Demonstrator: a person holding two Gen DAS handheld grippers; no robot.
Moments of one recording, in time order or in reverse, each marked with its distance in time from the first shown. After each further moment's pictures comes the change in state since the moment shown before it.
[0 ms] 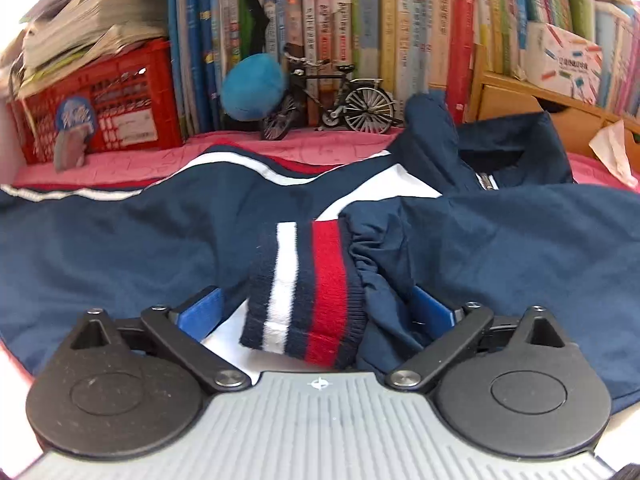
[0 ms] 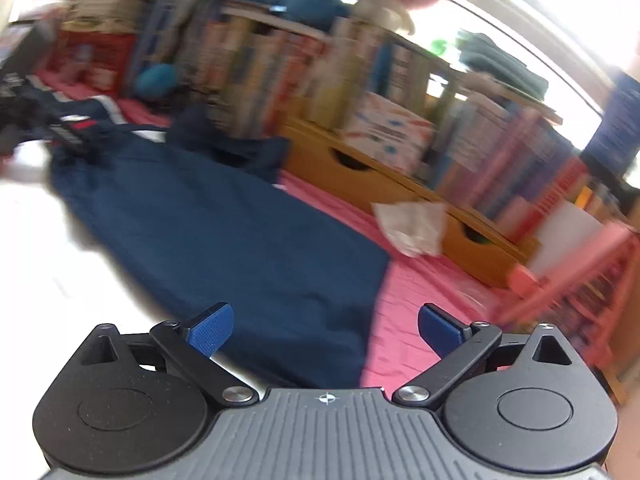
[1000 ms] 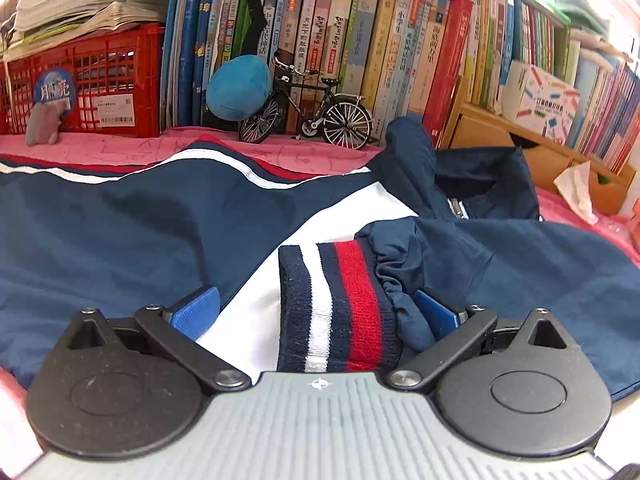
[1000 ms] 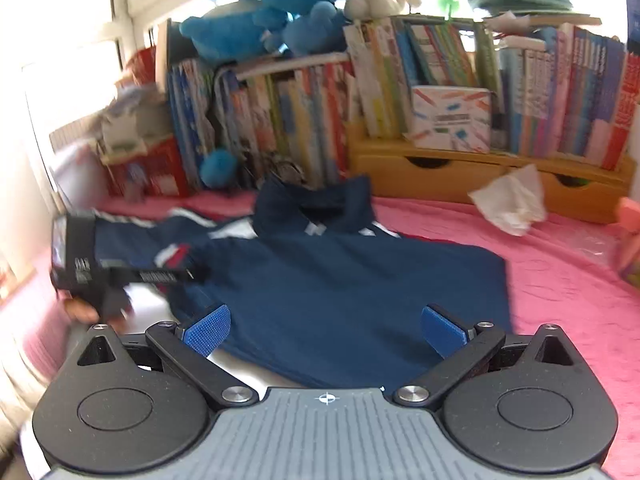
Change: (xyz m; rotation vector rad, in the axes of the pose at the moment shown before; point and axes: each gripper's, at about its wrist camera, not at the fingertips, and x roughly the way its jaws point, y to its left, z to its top) left arm -0.003 0.024 0.000 -0.114 -0.035 -0.176; right arm 0.001 -0.052 0.033 0.534 0.038 0.300
